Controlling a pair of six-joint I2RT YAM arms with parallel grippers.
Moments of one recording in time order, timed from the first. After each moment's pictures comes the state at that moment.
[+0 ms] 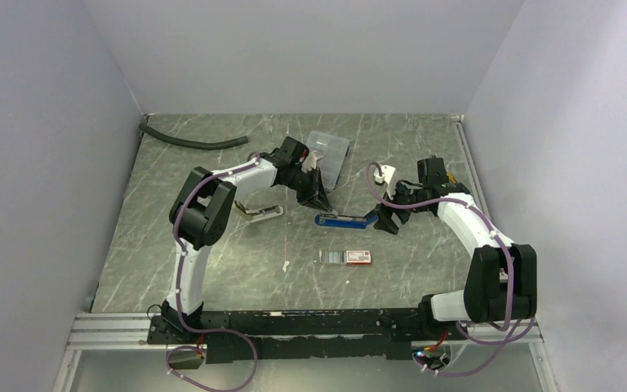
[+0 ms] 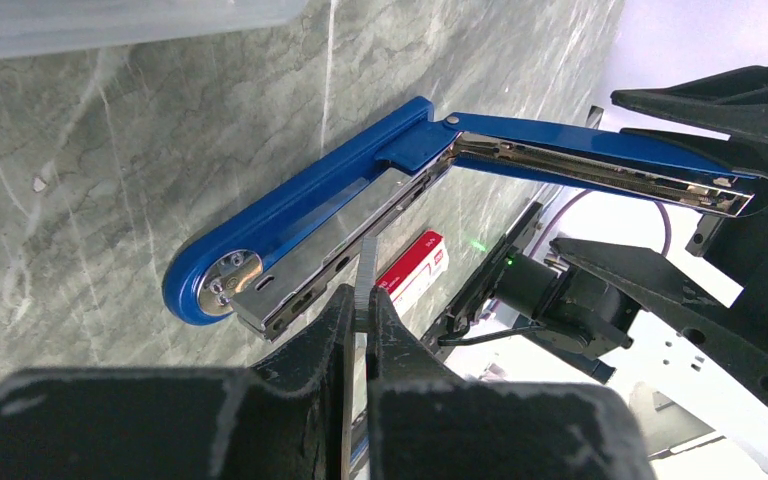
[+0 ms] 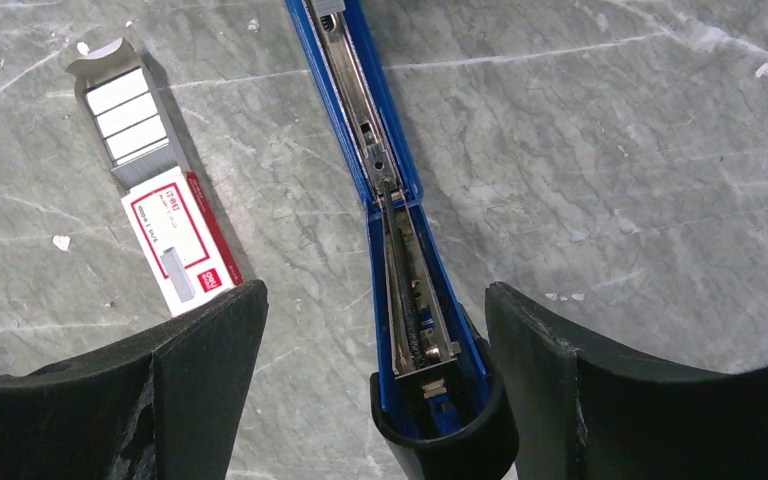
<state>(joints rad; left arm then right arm) -0.57 2.13 1.52 -0.38 0.74 -0.68 0.06 1.36 0.87 -0.59 -0.71 -0.85</state>
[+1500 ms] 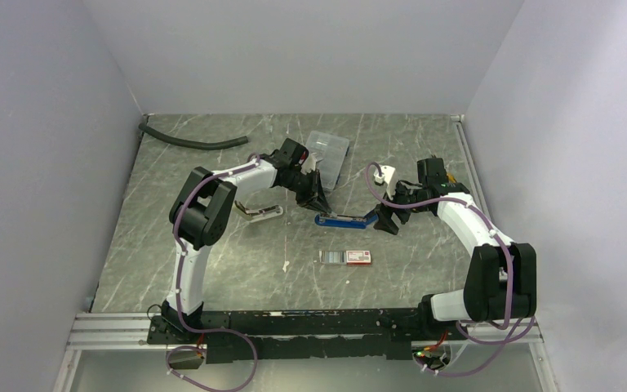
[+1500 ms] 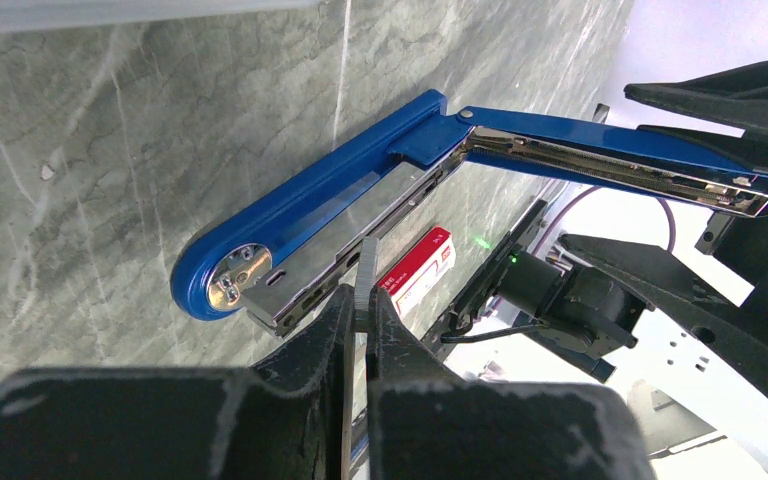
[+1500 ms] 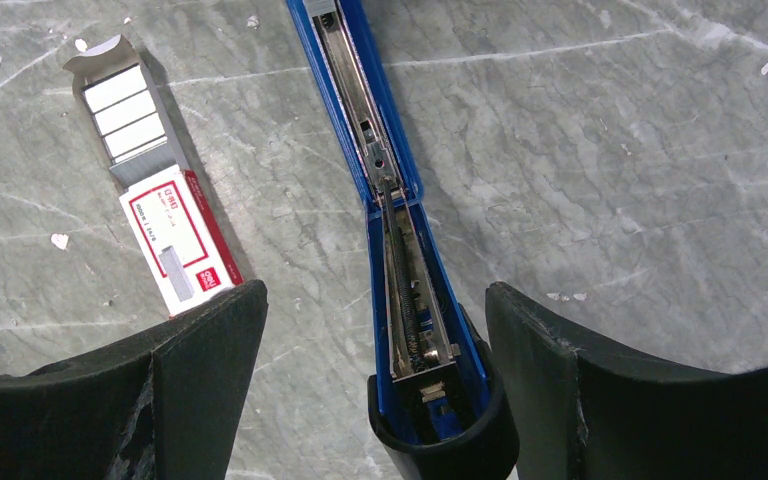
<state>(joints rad) -0.57 2.13 1.51 -0.38 0.74 -0.68 0.06 1.37 0.87 -0.59 -0.71 -0.86</state>
